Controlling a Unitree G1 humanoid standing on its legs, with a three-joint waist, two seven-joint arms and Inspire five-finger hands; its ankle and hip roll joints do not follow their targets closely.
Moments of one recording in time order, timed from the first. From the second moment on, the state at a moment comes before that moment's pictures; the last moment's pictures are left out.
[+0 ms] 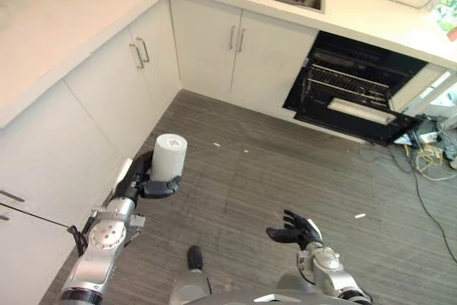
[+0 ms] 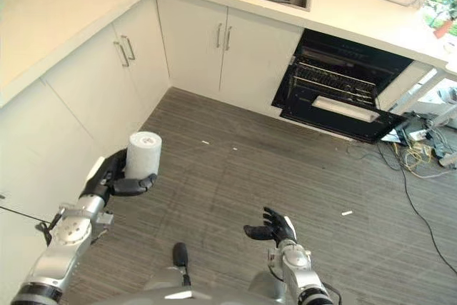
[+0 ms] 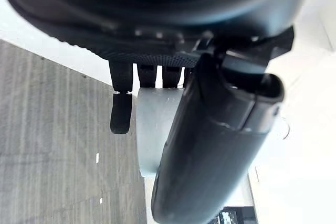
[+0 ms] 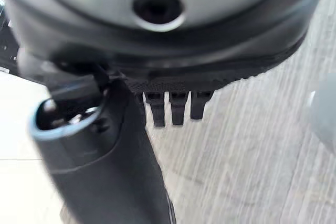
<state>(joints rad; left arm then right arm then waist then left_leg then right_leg) 0.14 0.53 0.00 0.10 -0.14 -0.03 0.08 -0.02 -0.16 0.22 0.76 0.23 -0.04 -0.07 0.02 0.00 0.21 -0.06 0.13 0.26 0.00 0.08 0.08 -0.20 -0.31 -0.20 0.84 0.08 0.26</state>
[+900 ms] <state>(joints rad) 0.20 0.38 -0.03 0.10 -0.10 -0.04 0.04 0.08 -0.34 0.11 0.32 0.24 -0.07 -0.09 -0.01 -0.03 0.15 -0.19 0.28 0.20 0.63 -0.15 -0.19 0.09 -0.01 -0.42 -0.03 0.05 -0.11</state>
